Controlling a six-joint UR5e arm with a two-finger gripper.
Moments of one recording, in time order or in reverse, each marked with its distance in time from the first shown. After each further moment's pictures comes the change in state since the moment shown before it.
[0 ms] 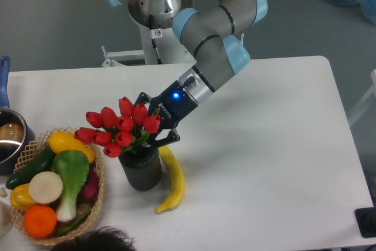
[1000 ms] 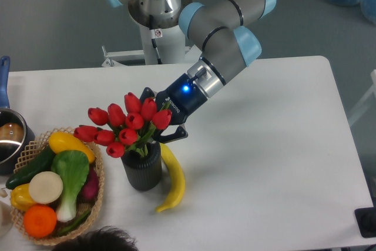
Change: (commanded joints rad) arm 0.032 0.041 0.090 -0.002 -0.106 -0.162
